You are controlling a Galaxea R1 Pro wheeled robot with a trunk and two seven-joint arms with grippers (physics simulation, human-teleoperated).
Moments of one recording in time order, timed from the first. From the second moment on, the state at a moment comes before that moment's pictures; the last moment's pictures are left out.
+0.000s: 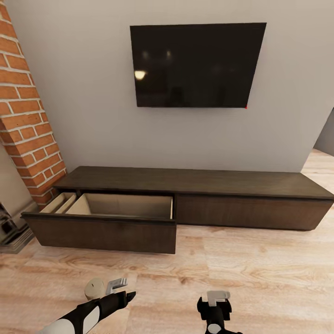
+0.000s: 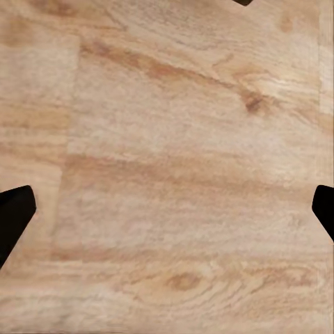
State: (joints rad) left arm -0.61 0.02 0.25 -0.07 -0.01 0.04 -0.37; right arm -0.57 0.06 1.75 -0.29 -1.50 -0.32 -0.66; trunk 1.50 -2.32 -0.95
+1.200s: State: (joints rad) left arm -0.61 -0.02 0.25 -0.07 -0.01 0.04 -0.25; right arm -0.53 0.06 1.75 -0.29 -1.54 -0.41 -0.66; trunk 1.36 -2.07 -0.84
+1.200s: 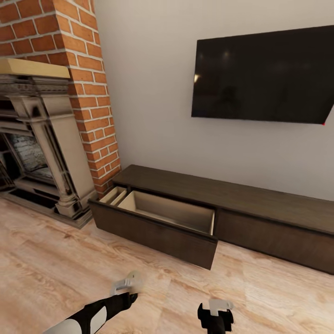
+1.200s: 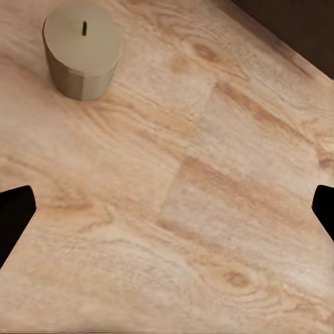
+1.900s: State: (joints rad) left arm -0.61 -0.03 0.25 -0.05 -0.01 0.04 -0.25; right arm -0.53 0.06 1.75 -0.29 -1.54 -0.42 -0.66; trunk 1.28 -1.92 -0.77
